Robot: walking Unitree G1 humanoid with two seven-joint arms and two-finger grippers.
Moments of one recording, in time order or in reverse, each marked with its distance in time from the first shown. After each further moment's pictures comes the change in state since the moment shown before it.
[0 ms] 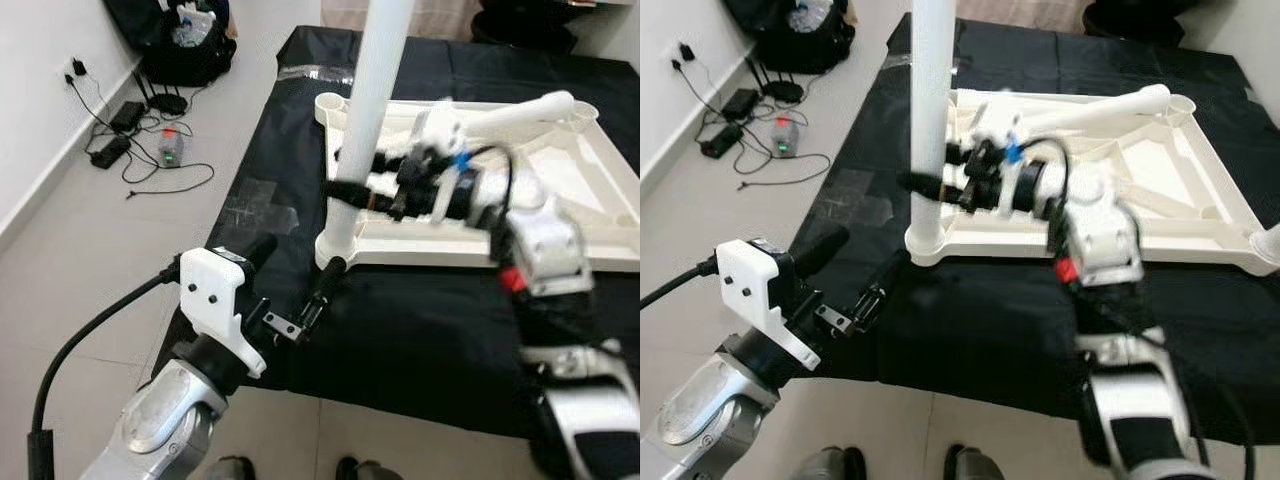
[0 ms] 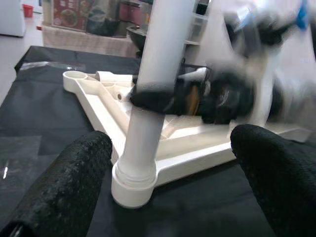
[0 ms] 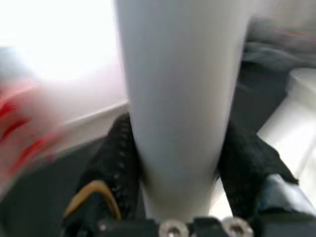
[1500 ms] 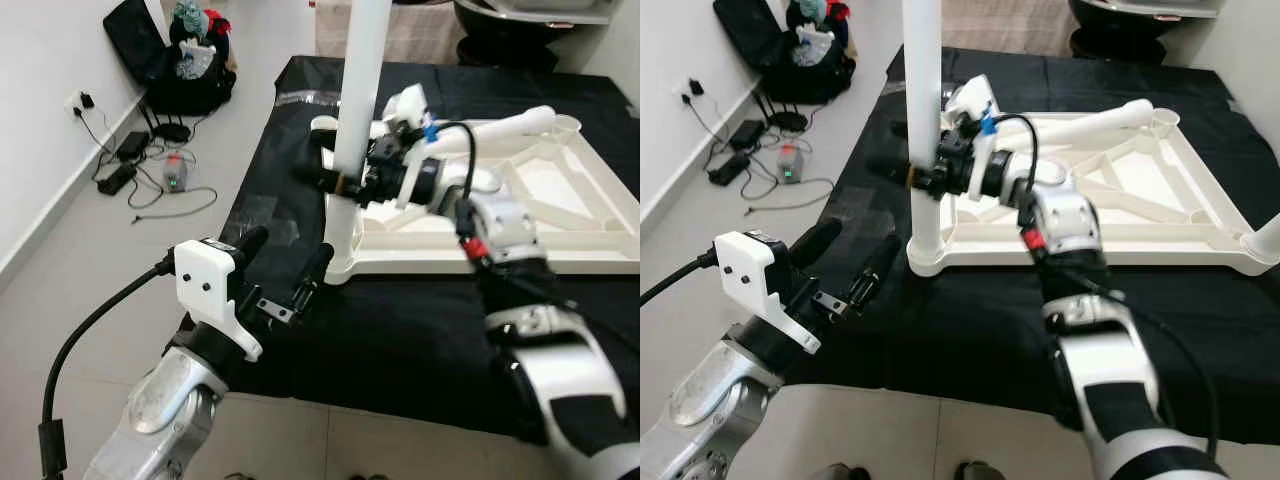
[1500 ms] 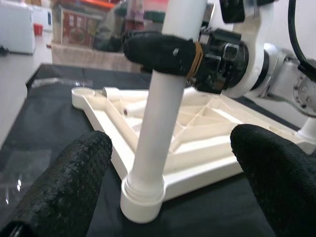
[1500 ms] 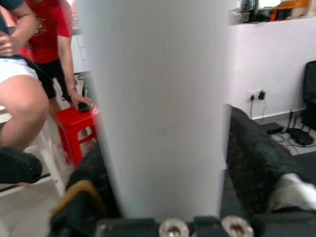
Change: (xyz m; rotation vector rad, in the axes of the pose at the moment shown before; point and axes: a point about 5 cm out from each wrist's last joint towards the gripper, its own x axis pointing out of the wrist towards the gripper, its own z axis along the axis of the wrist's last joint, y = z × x) left arm 0.007 0.001 -0.006 -0.023 -0.011 0.005; right arm 0.012 -0.066 0.059 -0.027 -0.110 0.437
